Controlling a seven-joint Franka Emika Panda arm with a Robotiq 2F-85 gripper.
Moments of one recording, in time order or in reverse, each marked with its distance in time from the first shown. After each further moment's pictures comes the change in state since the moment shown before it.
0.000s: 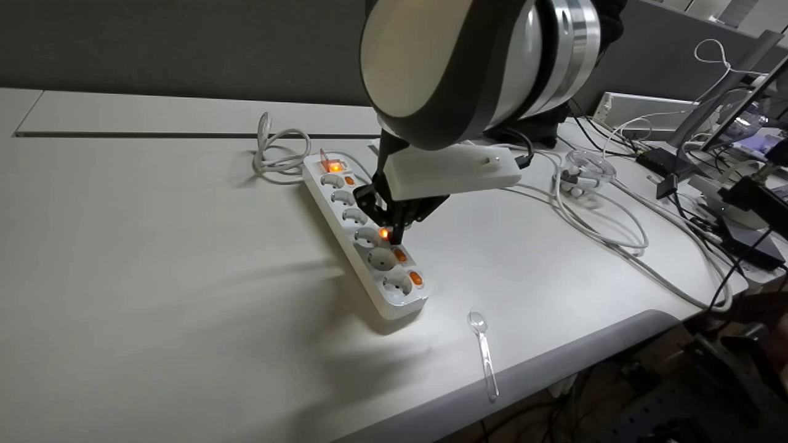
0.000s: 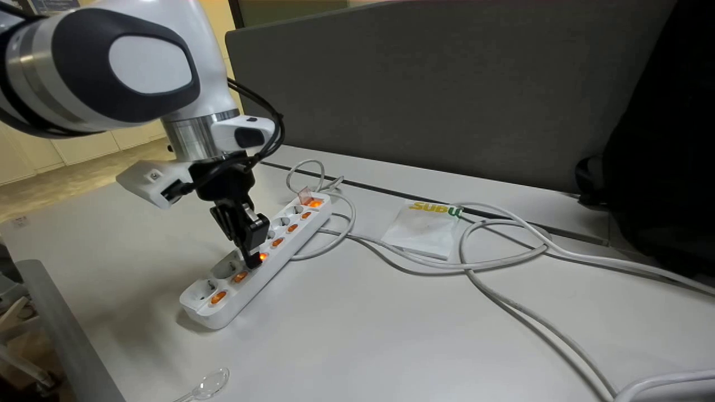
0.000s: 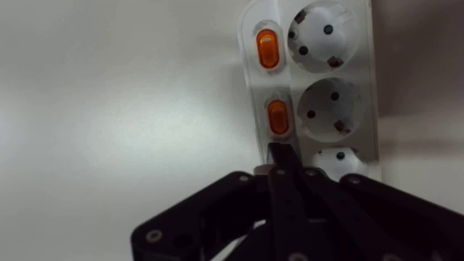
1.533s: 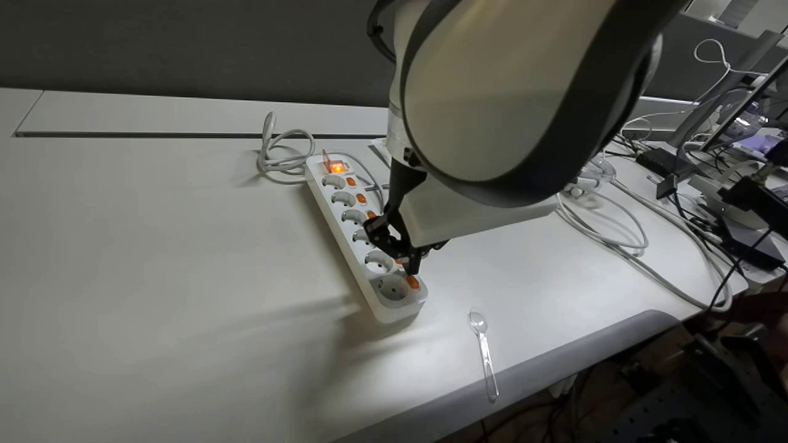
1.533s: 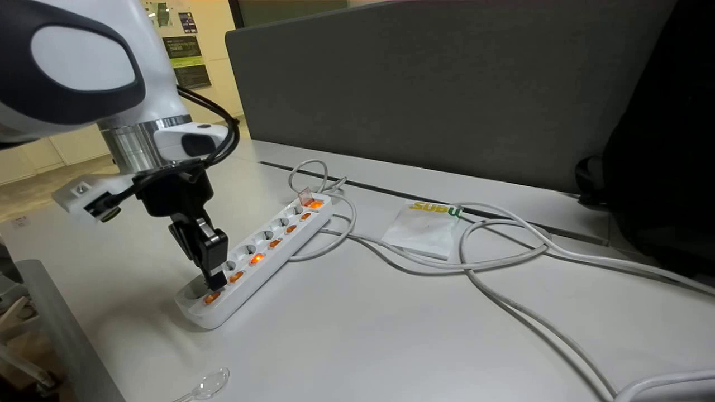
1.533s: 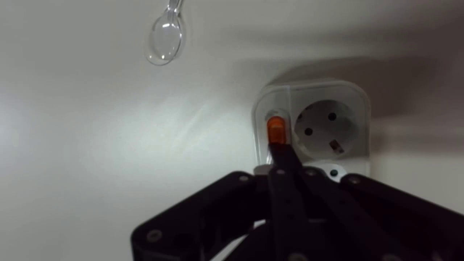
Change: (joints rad) arm 0.092 -0.102 -0.052 -0.156 -0.127 0.016 0.133
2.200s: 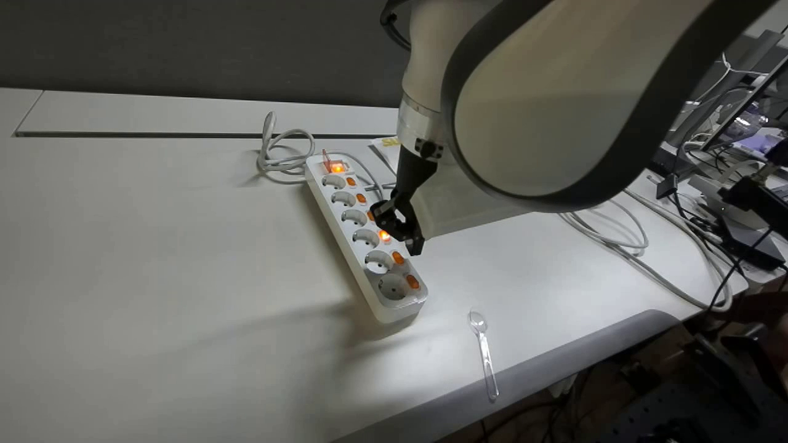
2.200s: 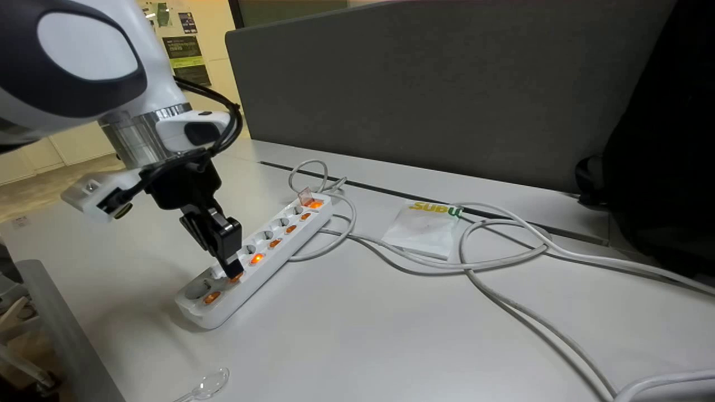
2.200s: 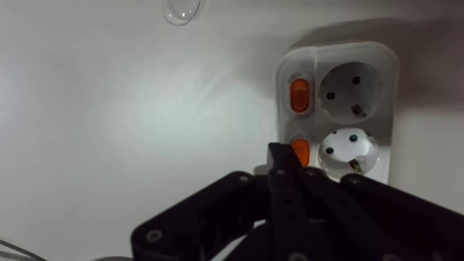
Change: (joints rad) arm 0.022 -0.016 -0.070 -0.015 -0.153 0.089 0.087
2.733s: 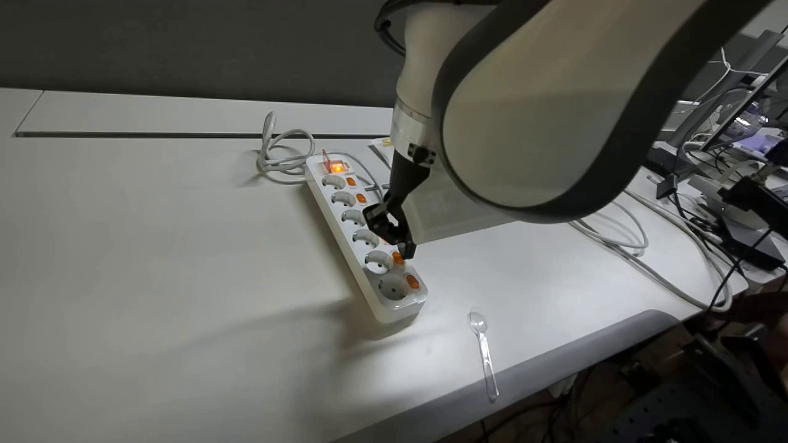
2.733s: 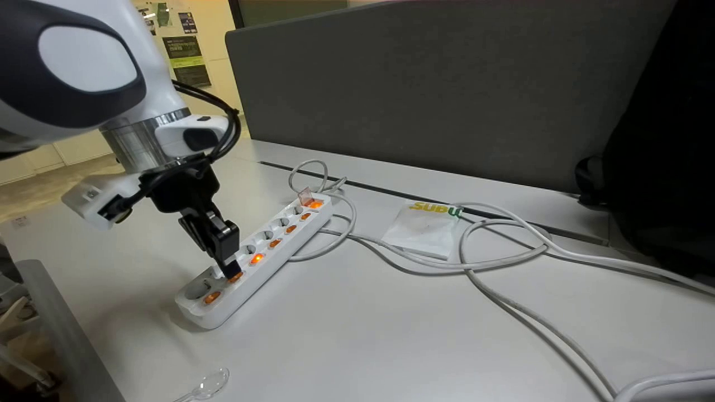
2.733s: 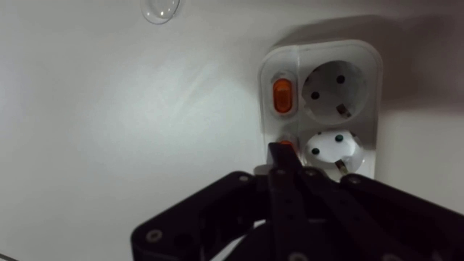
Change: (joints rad) arm -0.001 0.020 0.017 0.000 0.032 0.035 -0.005
